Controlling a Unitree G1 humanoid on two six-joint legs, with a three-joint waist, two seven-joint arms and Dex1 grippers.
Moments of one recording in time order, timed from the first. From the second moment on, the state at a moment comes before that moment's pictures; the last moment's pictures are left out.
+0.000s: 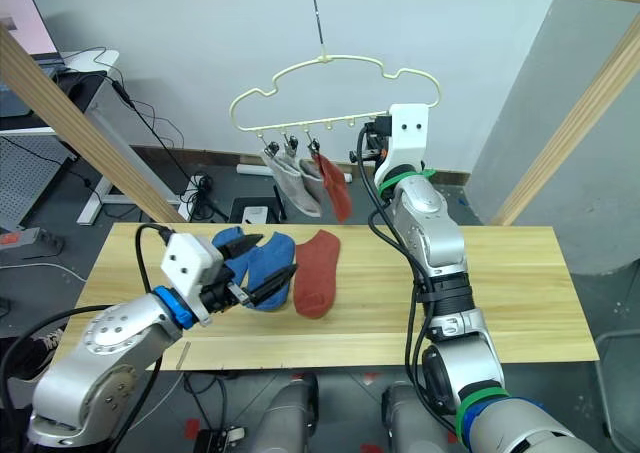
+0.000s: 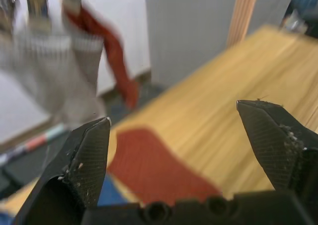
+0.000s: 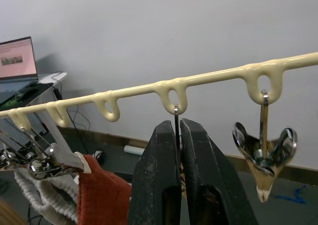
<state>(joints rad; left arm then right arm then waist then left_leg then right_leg) -0.03 0.59 0.02 -0.47 -0.44 0.55 -0.48 -0.85 0.01 -0.06 0.21 0.19 0.41 0.12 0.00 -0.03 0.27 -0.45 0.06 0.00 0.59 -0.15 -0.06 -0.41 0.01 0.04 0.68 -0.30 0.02</state>
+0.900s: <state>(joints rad) -0.59 0.22 -0.16 0.57 -0.06 0.34 -0.41 -0.84 -0.02 -0.06 0.16 0.22 0.50 0.15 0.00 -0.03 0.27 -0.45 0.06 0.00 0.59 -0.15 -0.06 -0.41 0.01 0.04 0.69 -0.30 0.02</state>
